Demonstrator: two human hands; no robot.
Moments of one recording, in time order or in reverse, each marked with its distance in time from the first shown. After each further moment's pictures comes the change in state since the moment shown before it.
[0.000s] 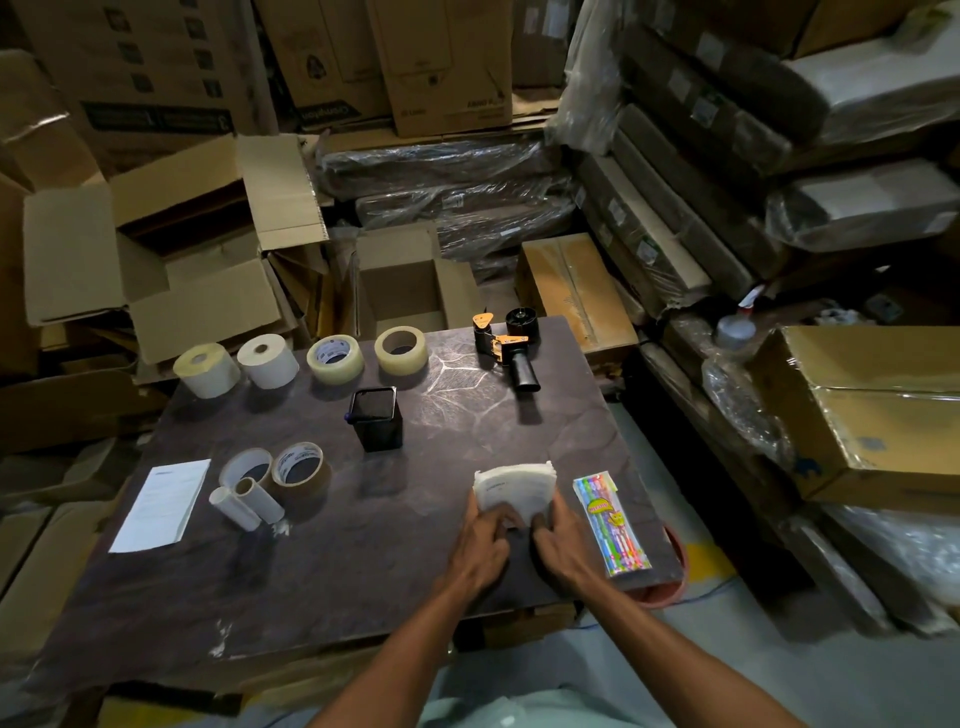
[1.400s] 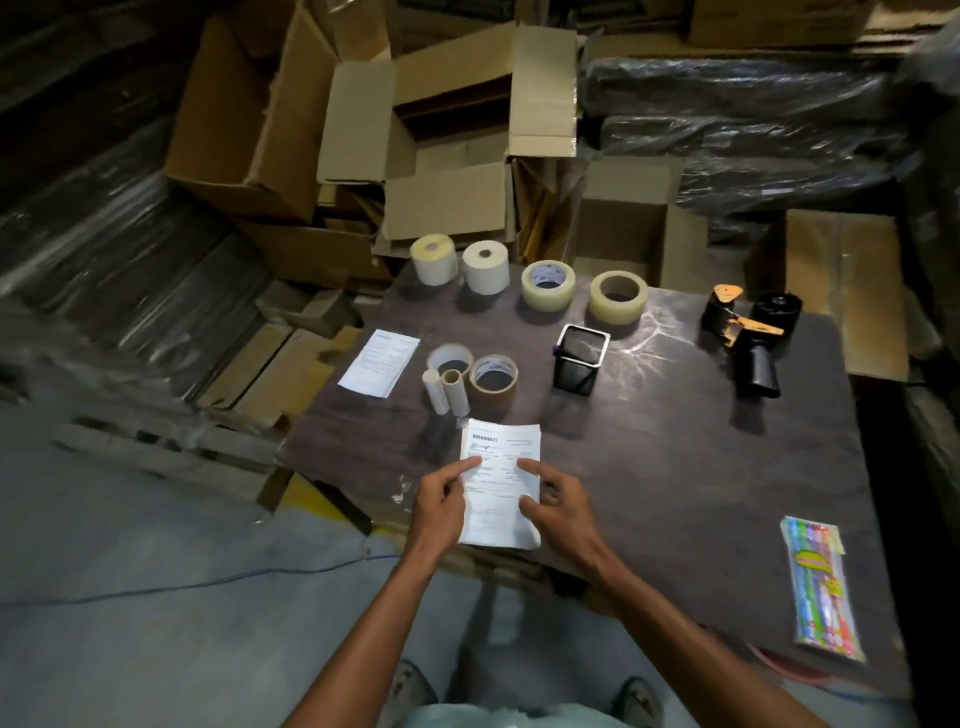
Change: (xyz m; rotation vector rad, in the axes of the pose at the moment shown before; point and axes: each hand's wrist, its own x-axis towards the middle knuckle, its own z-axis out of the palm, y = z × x) left_hand -0.126 -0.113 -0.177 -0.396 0.591 -0.440; right_hand -0.042 -0.094 0.174 0.158 -0.636 -0.018
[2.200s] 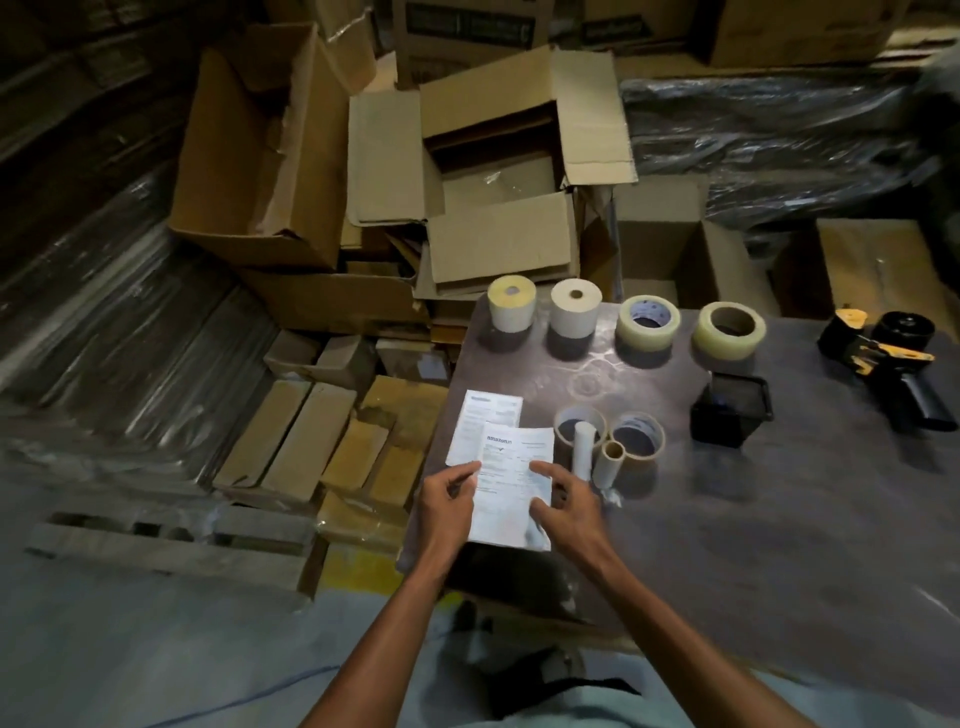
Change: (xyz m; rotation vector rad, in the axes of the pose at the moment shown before) left_hand 0.187 -0.034 -0.202 -0.027 -0.010 -0.004; right_hand 0.138 -0.078 0.224 -0.023 0.230 0.038
